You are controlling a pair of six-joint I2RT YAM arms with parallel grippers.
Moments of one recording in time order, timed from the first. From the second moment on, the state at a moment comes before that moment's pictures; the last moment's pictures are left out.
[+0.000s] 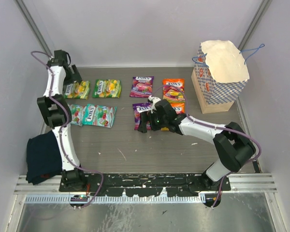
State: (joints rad) left arm 0.18 2.42 2.32 -0.98 -0.17 -0.30; right arm 0.70 1.56 0.88 -0.05 -0.20 0.43
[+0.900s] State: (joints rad) left arm -0.02 1.13 0.91 -0.20 0.24 -0.26; right arm 0.70 1.27 0.84 0.04 0.23 0.41
